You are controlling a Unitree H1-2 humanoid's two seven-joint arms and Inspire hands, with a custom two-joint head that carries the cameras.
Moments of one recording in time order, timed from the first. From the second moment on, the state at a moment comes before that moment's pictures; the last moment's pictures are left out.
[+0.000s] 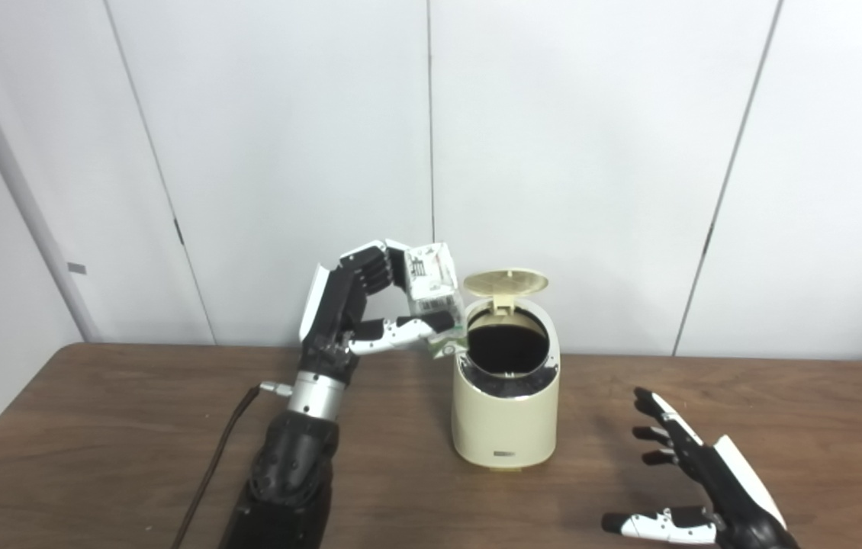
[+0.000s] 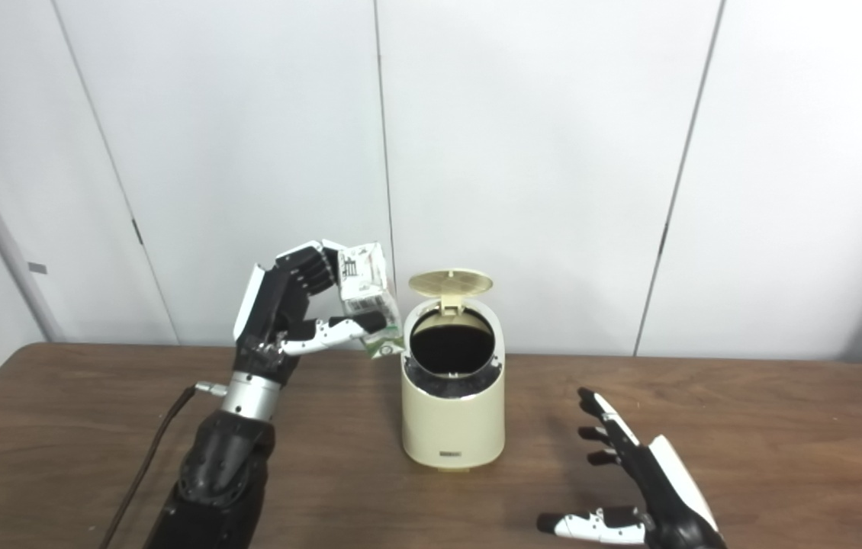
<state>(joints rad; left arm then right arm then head) -0.62 0.07 0.02 0.31 -0.03 -0.44 -0.06 -0.15 -0.25 0.07 -0.16 -0.33 0.10 0.13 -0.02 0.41</state>
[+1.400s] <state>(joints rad) -0.69 -0.04 0.07 0.53 -0.03 -0.44 -0.20 -0.14 -0.24 0.06 -0.18 -0.35 0.11 0.12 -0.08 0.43</state>
